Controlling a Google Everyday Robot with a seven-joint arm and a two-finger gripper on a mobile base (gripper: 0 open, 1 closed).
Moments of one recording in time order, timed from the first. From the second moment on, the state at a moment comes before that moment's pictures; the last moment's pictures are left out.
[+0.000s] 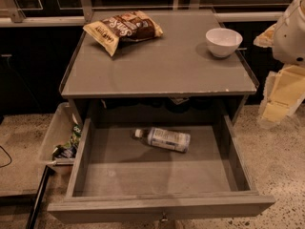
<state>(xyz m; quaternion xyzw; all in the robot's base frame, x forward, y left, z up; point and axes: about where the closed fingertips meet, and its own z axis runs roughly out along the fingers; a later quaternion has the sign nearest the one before) 0.438 -0.217 0.976 -0.60 0.78 -0.03 0.16</state>
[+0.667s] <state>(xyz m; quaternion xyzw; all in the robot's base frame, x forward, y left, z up) 0.438 -0.213 0.973 -0.61 0.78 -0.04 0.16</state>
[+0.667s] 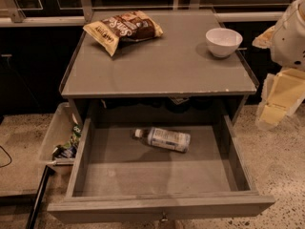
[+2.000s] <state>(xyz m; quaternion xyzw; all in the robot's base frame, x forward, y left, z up) 0.445 -0.178 0.802 -0.63 0.75 0.03 0.21</state>
